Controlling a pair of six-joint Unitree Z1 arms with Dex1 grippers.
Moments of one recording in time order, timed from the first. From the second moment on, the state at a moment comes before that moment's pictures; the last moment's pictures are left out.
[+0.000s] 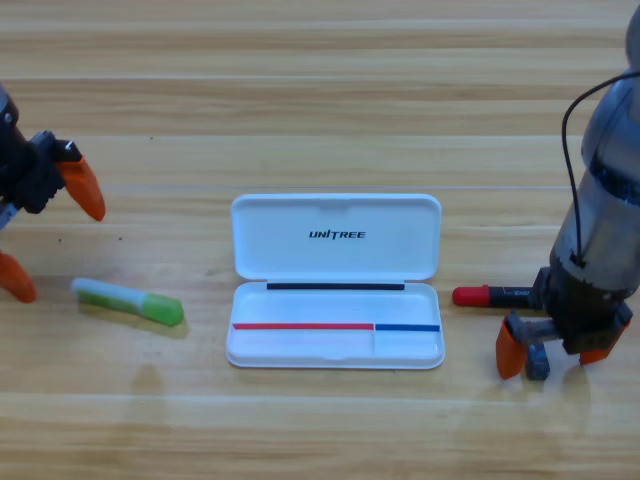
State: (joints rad) arm 0 -0.36 1.77 -1.34 1.03 -0.16 1.54; arm 1 0.75 1.99 -1.24 0.77 0.04 0.50
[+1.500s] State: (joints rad) arm 0 -0.40 1.88 -1.17 0.71 -0.07 1.28; arm 1 0.92 2.09 -1.68 1.07 -0.04 -0.76
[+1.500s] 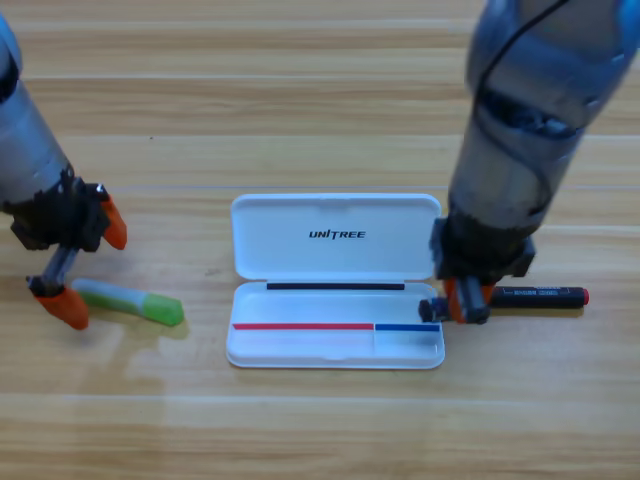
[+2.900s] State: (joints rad) arm 0 -0.40 1.94 -1.06 0.56 -0.13 1.31; arm 1 0.87 1.89 -1.53 1.07 0.00 -0.79
